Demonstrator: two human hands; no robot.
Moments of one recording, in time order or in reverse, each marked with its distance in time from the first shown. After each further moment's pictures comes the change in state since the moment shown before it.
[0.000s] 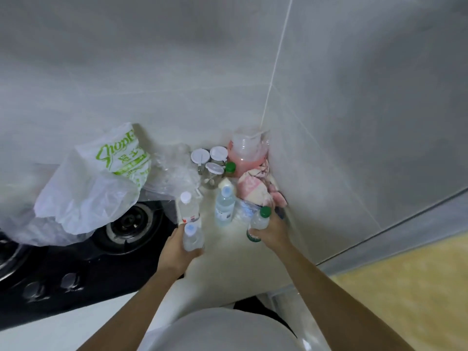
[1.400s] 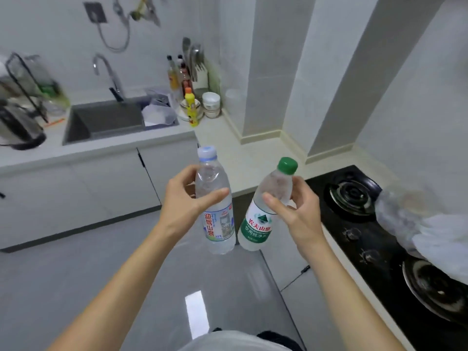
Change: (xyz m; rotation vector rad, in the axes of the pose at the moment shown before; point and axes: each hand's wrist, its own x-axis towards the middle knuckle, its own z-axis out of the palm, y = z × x) left_hand -0.653 -0.173 -0.303 -0.482 1.429 -0.152; right_hand -0.575 -0.263 0.340 0.344 -1.324 -0.901
